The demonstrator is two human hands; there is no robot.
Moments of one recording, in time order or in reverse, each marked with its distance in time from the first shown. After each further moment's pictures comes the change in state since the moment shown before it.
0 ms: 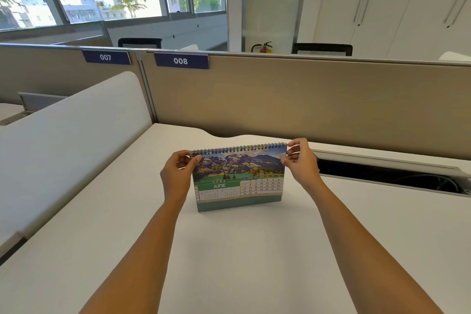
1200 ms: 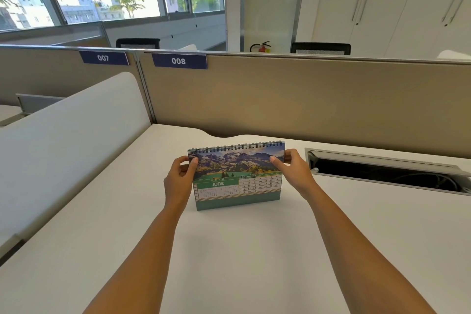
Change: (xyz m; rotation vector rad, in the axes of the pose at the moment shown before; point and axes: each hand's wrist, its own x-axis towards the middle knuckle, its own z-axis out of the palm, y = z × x) left_hand -0.006 -0.018 0.007 0.009 -0.110 -0.108; right_hand -0.008 0.011 0.011 0.001 -0.143 0.063
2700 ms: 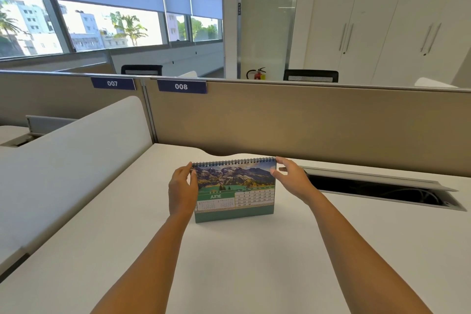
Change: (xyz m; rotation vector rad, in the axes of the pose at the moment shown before) left_hand -0.019 0.036 -0.003 0.243 0.118 0.232; right_hand -0.016 -0.028 -0.029 -0.188 -0.060 -0.089
